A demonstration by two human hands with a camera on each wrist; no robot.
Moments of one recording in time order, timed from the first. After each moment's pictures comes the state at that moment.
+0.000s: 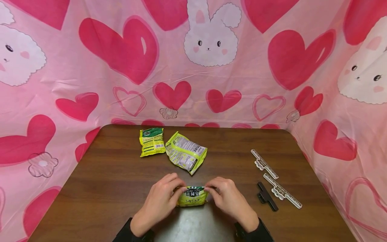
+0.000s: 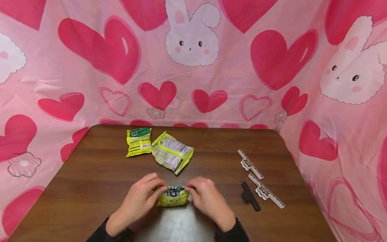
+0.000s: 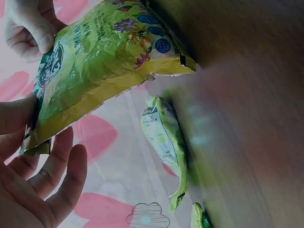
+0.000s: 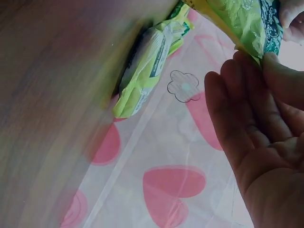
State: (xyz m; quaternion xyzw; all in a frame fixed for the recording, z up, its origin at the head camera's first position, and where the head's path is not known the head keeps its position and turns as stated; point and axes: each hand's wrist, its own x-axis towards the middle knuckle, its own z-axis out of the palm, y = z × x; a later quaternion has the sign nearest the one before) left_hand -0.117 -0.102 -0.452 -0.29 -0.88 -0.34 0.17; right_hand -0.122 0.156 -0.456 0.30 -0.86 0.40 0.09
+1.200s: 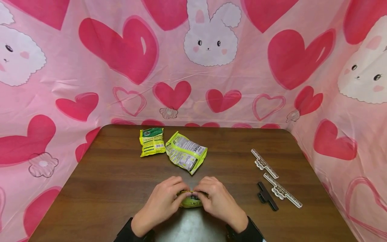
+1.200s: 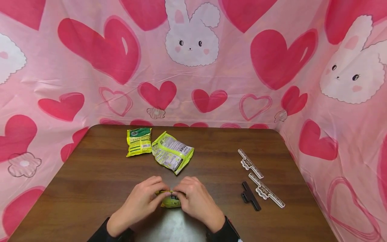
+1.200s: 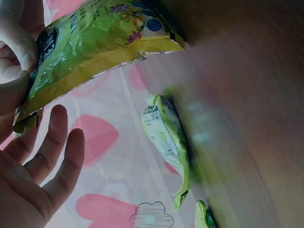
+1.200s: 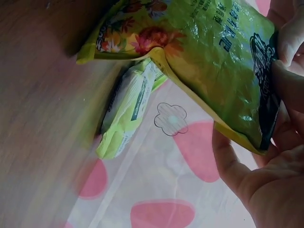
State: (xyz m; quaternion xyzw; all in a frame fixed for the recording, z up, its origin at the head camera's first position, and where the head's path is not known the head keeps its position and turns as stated) left_hand -0.117 -0.101 -0.452 -0.34 -0.87 -0.32 0.13; right_hand -0.123 0.126 -0.459 0.40 -0.82 0.37 0.16
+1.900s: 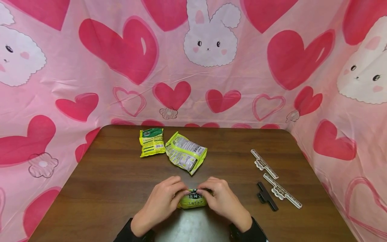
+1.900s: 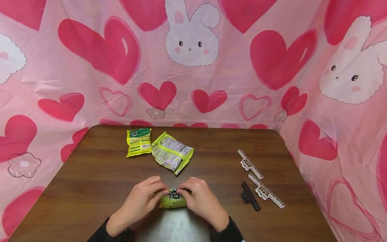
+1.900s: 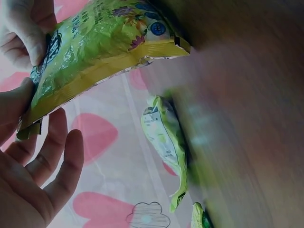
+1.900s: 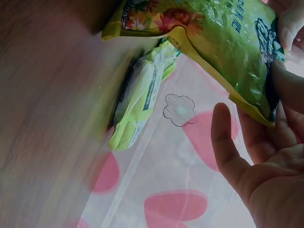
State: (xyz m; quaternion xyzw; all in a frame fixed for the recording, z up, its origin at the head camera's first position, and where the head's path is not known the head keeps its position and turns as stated) left_hand -0.116 -0.102 -0.452 -0.34 -0.87 -0.34 0.14; right_hand -0.123 0.138 -0.459 0.34 -0.83 0.43 0.10
